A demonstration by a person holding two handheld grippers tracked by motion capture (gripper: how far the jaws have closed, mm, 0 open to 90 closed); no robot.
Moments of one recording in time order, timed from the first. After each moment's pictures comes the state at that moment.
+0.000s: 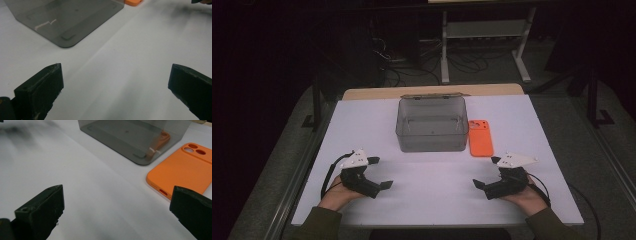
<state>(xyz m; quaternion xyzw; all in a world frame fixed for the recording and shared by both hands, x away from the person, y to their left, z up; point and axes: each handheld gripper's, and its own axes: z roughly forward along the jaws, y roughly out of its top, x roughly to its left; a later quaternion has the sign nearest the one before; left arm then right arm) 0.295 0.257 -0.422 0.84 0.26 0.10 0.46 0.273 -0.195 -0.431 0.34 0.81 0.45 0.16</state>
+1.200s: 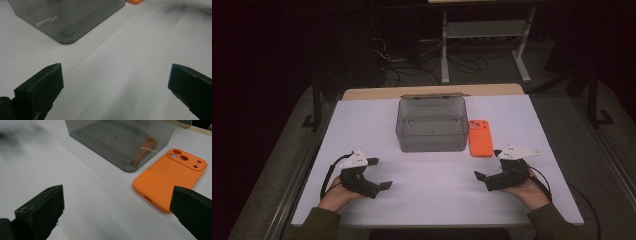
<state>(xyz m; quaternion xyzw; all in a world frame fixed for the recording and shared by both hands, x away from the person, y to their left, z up) 0.294 0.259 -0.424 0.84 0.27 0.09 0.46 0.286 -0.198 -0.418 0.35 0.81 0.44 0.17</state>
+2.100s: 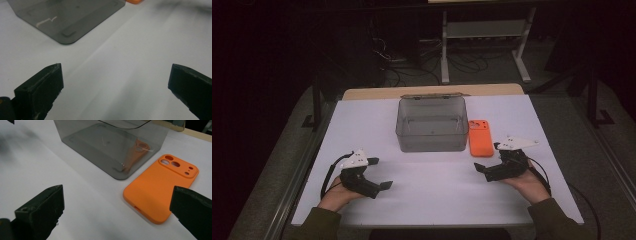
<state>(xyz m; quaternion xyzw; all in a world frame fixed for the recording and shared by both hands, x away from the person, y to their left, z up) 0.294 0.258 -0.423 0.84 0.27 0.09 0.45 0.307 -0.198 -0.411 0.36 0.80 0.44 0.17</state>
